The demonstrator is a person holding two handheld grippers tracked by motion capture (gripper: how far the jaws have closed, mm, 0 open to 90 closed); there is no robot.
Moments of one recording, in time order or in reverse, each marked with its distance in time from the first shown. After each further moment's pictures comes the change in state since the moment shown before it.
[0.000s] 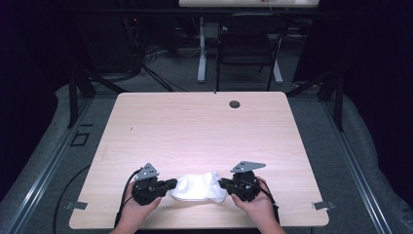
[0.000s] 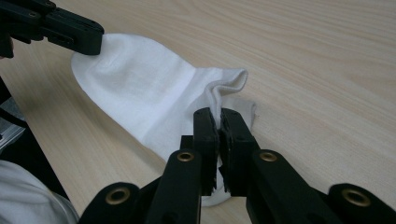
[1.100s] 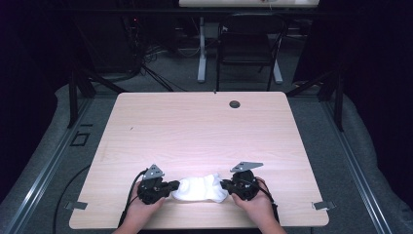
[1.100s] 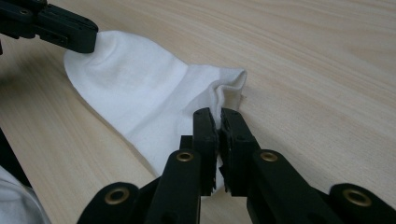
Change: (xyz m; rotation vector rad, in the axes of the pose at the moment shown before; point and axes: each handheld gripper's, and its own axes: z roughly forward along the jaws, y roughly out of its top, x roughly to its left) left arm 0.006 -0.009 0.022 0.064 0.019 -0.007; right arm -0.013 -0.009 0.016 0.063 -0.020 0.023
